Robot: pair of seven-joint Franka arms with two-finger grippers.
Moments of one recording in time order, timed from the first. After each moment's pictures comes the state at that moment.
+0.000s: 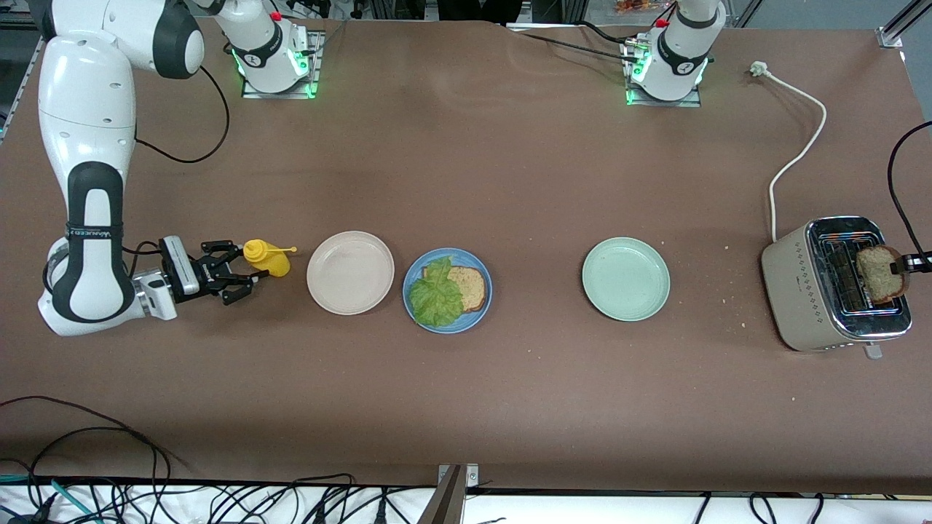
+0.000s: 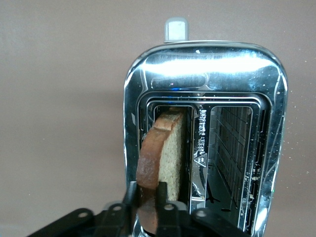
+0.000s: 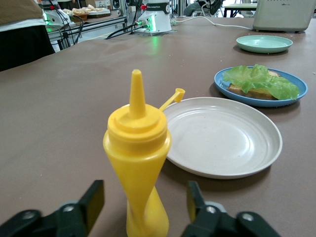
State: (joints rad) left arm 0.30 0.50 0.15 -1.46 0.05 1.83 0.32; right arm 0.09 0.95 -0.41 -1.36 0.97 1.29 -2.60
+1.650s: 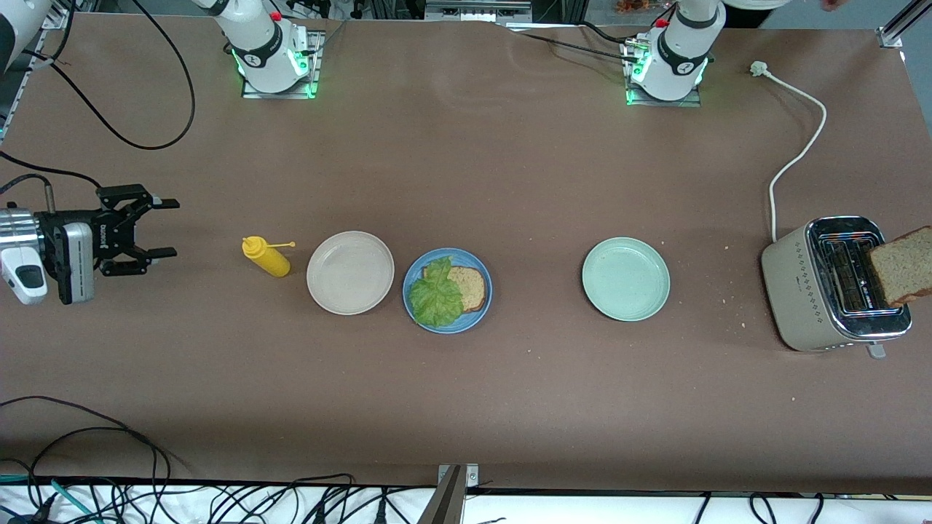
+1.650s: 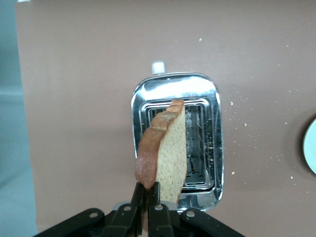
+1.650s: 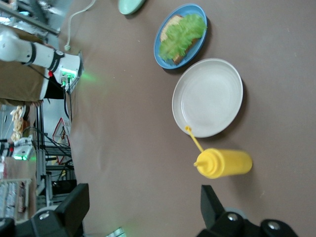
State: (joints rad) left arm 0.29 0.32 0.11 -1.39 0.05 1.72 0.39; right arm 0.16 0.55 -0.51 -1.31 0.78 1.17 -1.21
